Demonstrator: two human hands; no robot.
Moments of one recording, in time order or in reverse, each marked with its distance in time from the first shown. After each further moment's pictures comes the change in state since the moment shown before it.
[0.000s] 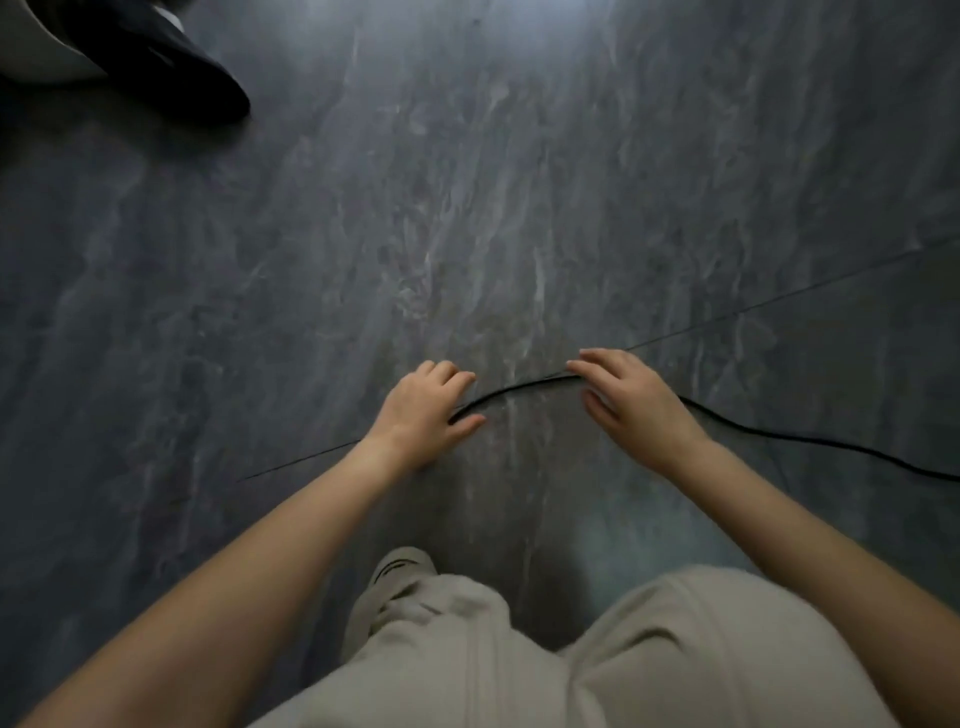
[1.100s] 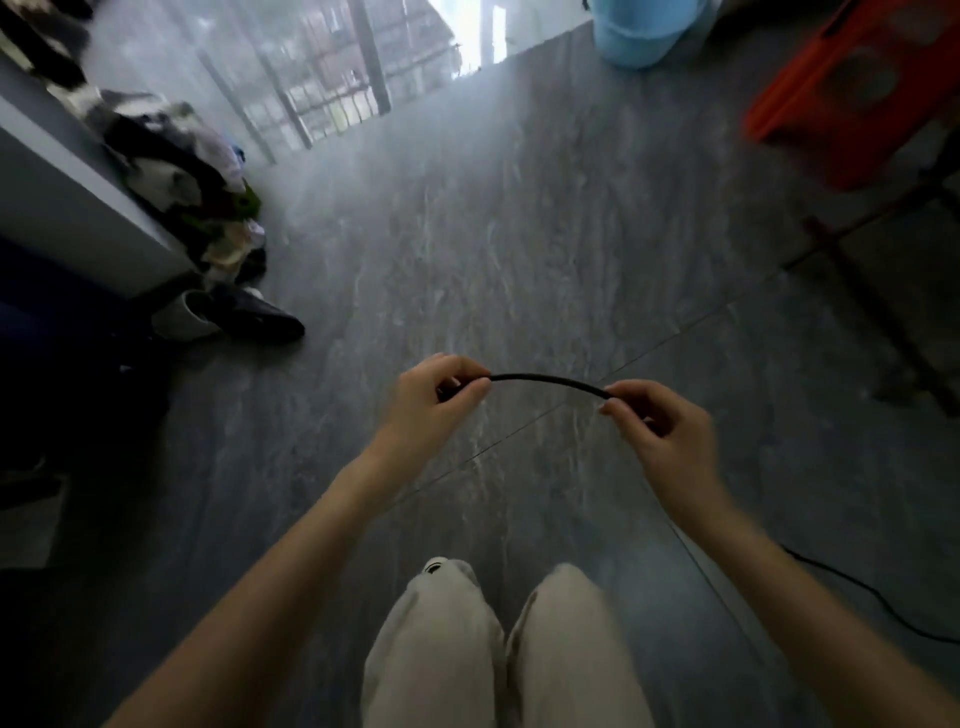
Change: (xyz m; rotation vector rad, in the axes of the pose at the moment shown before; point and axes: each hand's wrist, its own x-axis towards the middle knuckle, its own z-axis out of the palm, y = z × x) left_hand -0.107 0.231 -0.431 -0.752 0.230 0.007; right_hand -0.142 -0.209 -0.416 0.779 0.612 0.461
